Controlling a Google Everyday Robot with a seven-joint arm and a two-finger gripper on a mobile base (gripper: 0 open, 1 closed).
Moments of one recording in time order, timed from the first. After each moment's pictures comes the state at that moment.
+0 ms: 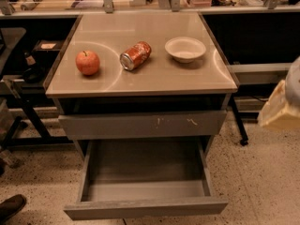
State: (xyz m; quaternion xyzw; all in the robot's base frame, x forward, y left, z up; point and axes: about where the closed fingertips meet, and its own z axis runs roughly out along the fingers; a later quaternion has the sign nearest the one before) arm 0.391 -0.231 0.923 -0.57 0.81 0.00 0.13
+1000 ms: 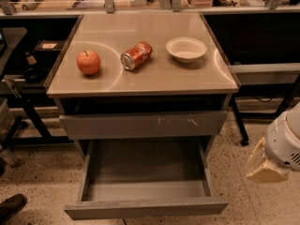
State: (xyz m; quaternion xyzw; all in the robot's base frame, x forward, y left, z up) arm 0.334 -0.224 0.815 -0.54 0.83 0.09 0.07
